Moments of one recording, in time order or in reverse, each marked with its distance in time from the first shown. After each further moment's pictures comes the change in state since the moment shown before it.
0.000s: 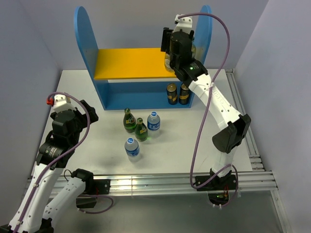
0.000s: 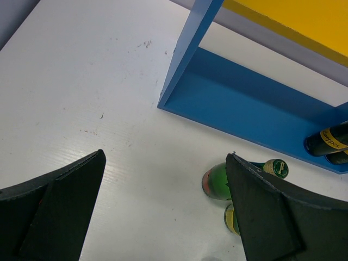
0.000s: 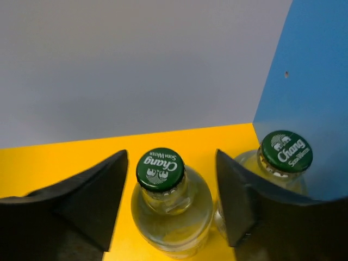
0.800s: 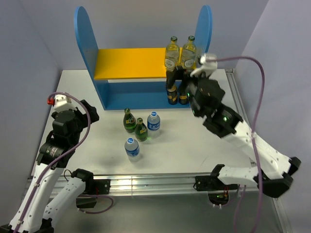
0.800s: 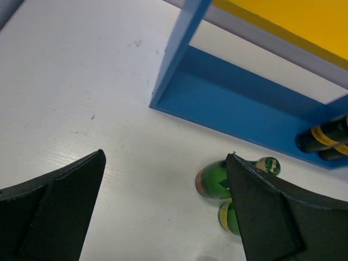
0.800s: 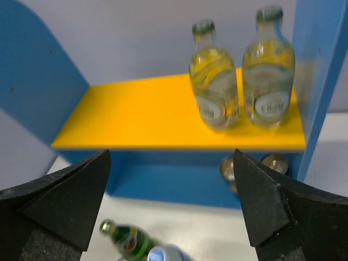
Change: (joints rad) left arm 0.000 0.000 -0.014 0.027 0.005 -0.007; right arm 0.265 -0.649 -0.629 0.065 0.011 0.140
